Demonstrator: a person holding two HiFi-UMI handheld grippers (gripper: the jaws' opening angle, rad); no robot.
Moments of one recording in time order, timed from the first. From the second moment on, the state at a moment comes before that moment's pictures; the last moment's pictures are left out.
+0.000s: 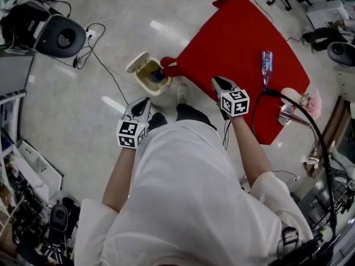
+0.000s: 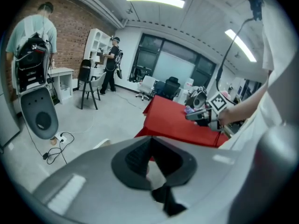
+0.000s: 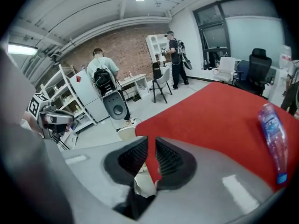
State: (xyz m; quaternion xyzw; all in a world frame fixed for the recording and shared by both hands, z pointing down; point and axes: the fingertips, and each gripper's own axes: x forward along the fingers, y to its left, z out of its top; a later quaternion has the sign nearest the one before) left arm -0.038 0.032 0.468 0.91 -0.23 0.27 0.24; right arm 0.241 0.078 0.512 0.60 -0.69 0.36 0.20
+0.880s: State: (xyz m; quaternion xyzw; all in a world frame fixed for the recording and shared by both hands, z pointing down) left arm 0.040 0.025 0.479 0.90 -0.19 0.31 0.22; right arm 0.524 0.171 0.539 0.78 -0.45 0.35 0.26
